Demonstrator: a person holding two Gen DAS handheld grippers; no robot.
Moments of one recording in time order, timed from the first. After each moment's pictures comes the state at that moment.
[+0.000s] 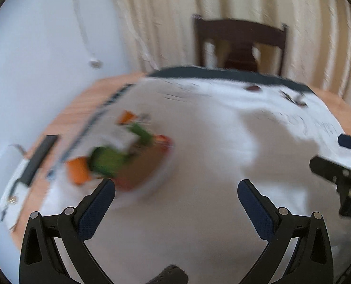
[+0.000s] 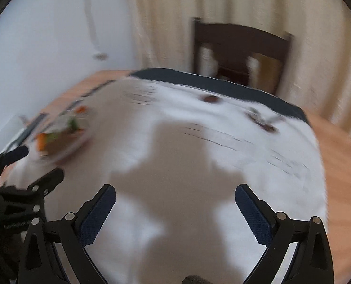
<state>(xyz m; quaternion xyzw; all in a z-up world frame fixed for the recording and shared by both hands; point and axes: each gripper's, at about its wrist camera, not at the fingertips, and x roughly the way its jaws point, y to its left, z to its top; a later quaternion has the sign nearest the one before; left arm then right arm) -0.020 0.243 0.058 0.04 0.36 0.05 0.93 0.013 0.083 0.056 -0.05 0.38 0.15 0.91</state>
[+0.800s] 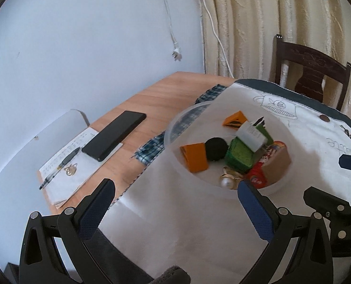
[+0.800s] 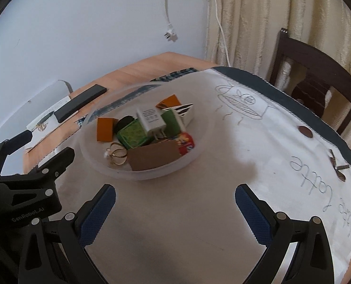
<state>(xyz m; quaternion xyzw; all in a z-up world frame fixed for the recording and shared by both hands) -0.065 0.372 0.065 -0.02 0.34 0.20 0.92 0.012 0.223 0.055 -0.12 0.41 0.26 0.87</state>
